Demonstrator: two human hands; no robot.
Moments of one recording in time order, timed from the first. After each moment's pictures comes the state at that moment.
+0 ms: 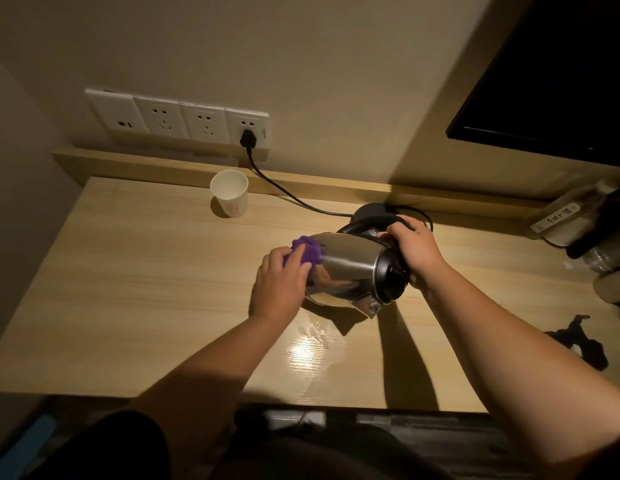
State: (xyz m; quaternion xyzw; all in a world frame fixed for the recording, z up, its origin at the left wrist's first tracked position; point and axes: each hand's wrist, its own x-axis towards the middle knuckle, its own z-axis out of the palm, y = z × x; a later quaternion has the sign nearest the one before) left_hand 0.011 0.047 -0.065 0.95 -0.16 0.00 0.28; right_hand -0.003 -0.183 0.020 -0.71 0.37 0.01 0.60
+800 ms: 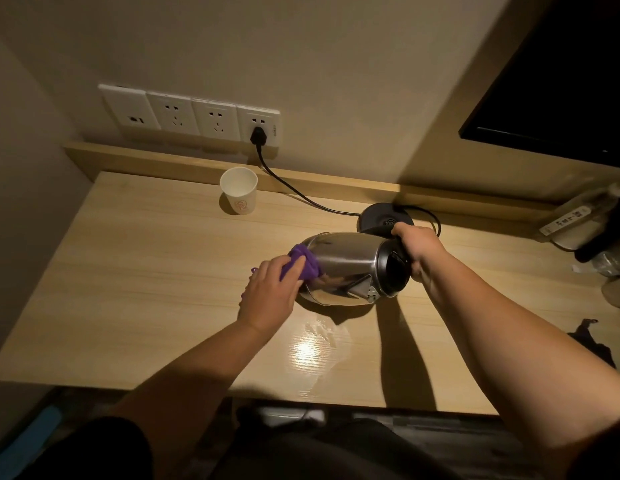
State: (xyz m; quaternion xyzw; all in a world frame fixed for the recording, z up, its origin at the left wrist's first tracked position) left_hand 0.004 0.087 -0.080 0.93 -0.29 0.05 0.21; right_hand 0.010 -0.172 0.027 -0.66 0.47 0.05 0.58
